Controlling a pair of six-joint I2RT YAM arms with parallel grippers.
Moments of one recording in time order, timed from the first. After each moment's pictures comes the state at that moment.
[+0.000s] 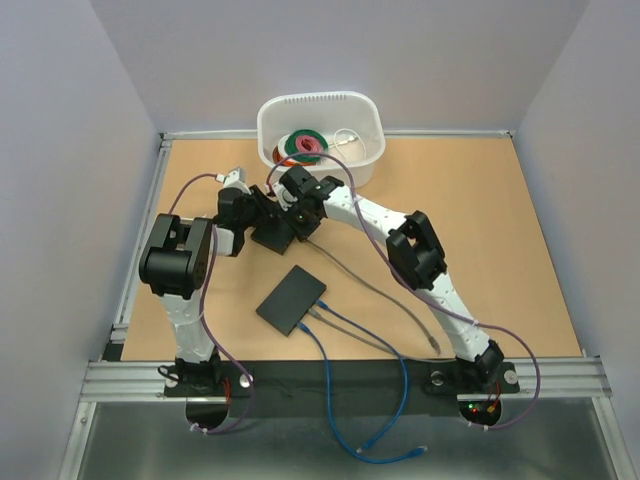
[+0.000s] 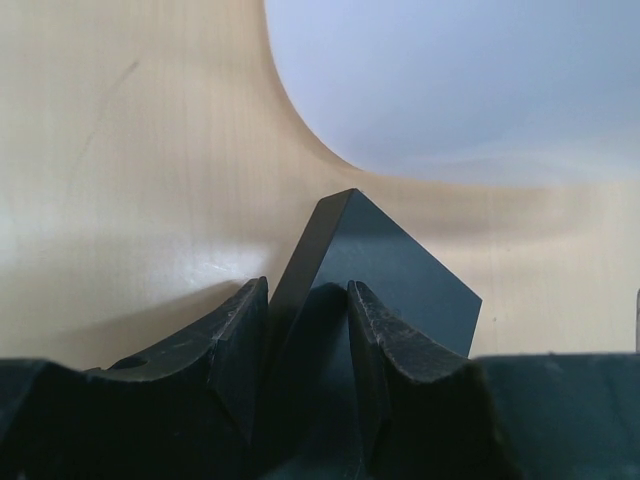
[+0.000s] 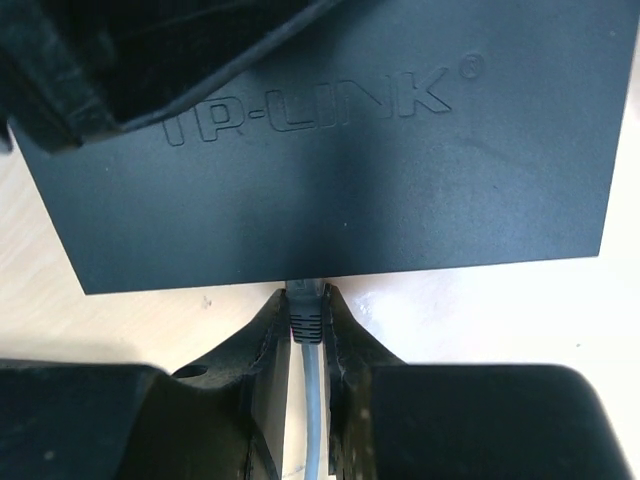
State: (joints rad) left arm -0.16 1.92 0.82 0.66 0.23 -0.62; right arm 0.79 2.46 2.18 -0.78 -0.13 -0.08
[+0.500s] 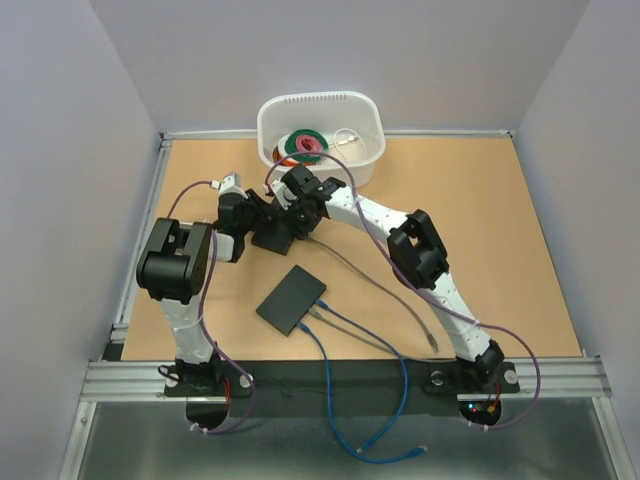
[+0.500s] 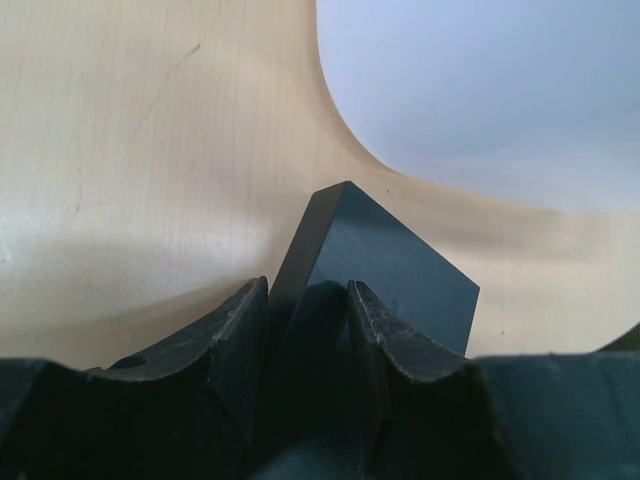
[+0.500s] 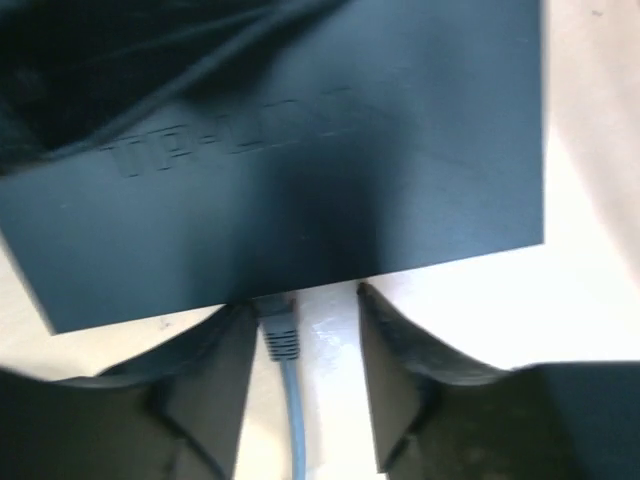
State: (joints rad) left arm -0.18 1.88 0.74 0.72 0.12 -0.67; right arm 0.78 2.47 2.18 -0.73 -0.12 -0.18
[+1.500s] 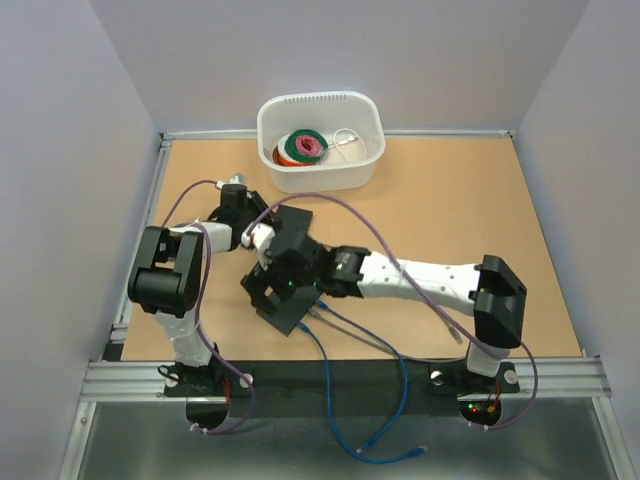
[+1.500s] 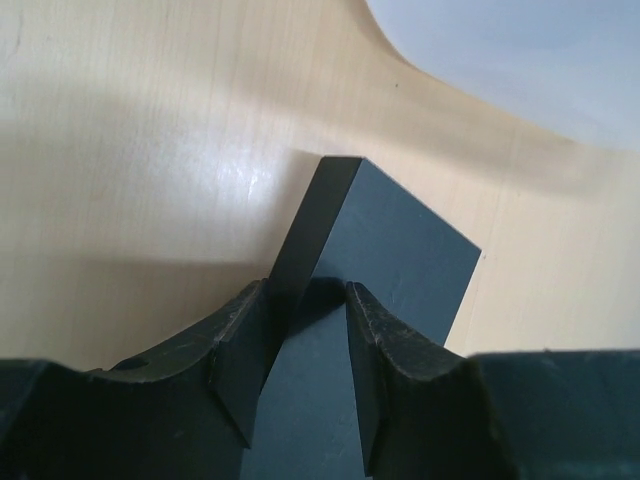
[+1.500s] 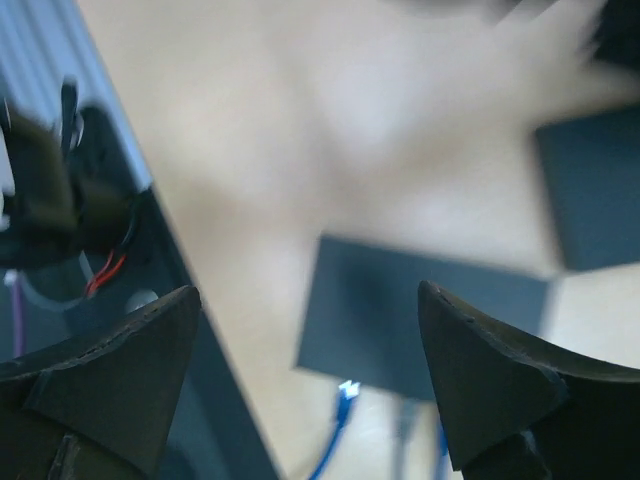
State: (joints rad) left arm -0.19 1.77 0.85 0.26 0.17 -0.75; right arm 1.14 1.76 1.49 -0.30 -0.01 0.15
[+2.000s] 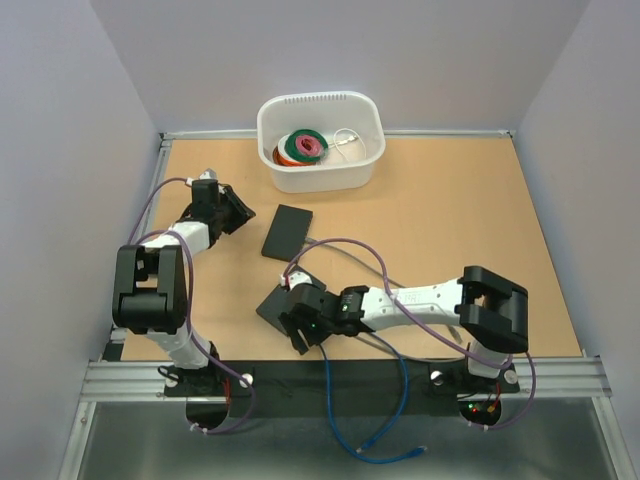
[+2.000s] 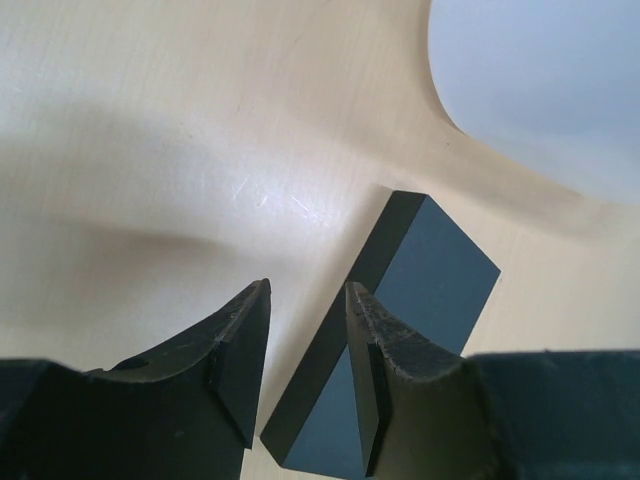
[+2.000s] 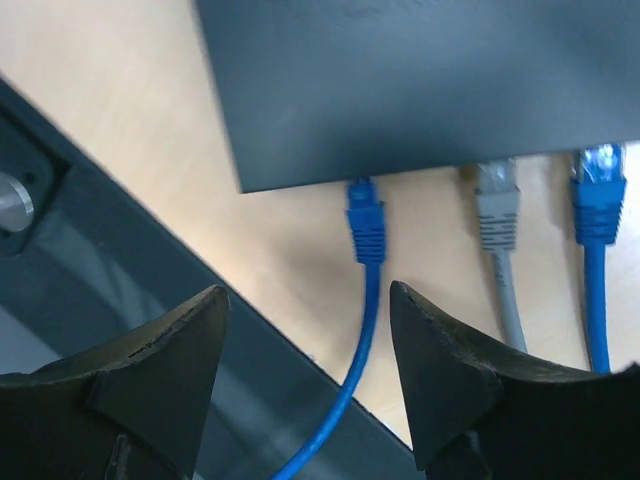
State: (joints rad) left arm -0.04 1.63 0.86 0.07 0.18 -0.68; right arm 1.31 1.74 1.10 -0.34 0.10 0.62
